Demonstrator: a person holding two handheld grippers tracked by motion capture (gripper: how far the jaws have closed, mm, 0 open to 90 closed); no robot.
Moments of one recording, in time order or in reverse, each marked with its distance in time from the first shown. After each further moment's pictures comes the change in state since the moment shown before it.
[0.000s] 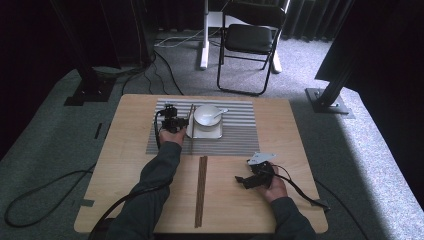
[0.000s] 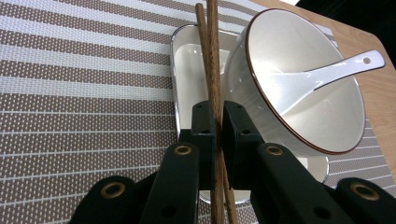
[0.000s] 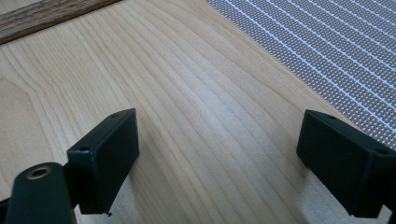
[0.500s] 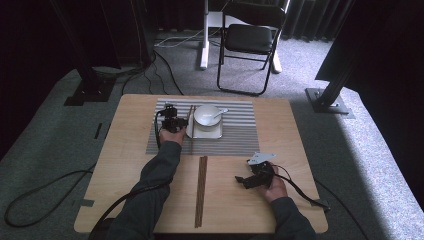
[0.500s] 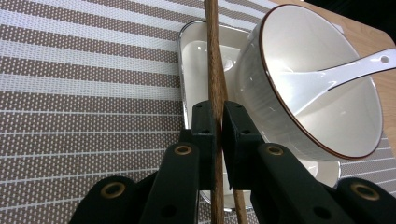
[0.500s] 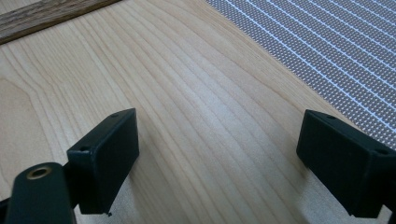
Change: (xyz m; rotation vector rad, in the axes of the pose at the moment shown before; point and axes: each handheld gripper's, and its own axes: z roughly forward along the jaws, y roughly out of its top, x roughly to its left) left arm 0.004 0.001 0.006 0.012 0.013 -0.006; right arm 0.000 0.000 0.000 0.000 0.000 0.000
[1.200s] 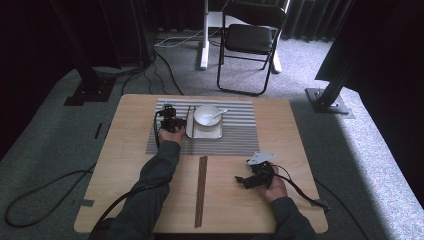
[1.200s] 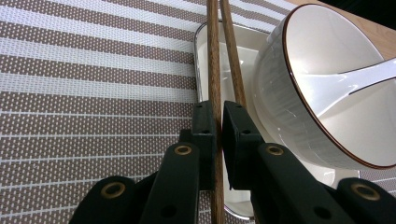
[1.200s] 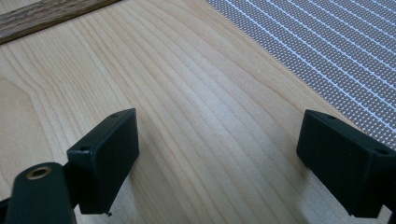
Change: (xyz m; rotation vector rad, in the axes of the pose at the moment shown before) left arm 0.007 0.001 0.005 0.005 0.024 -0.006; right arm 0.000 0.000 0.000 0.000 0.000 0.000
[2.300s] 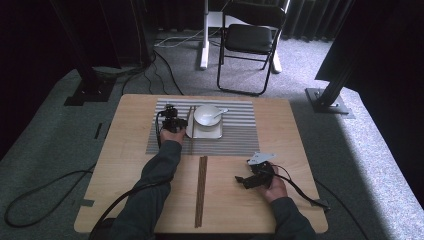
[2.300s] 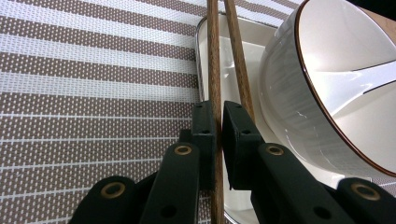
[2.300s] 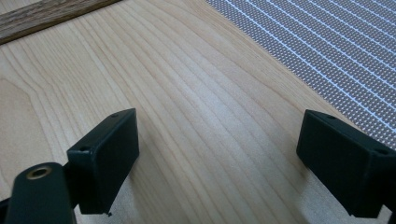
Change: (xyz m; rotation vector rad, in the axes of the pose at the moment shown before) left arm 0.000 0.000 0.011 0.017 0.000 0.003; right arm 0.000 0.000 0.000 0.000 -0.001 0.000
